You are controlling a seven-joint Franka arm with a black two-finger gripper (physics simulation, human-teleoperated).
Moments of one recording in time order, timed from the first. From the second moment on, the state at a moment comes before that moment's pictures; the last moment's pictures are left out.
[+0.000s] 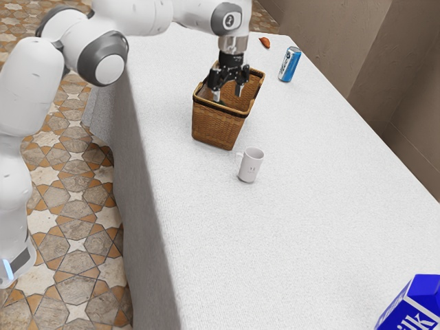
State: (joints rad) arm 0.36 0.41 0.17 -1.31 -0.26 1.70 -1.44
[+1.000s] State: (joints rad) arm 0.42 0.50 0.13 -1.34 -0.31 1.81 -1.19
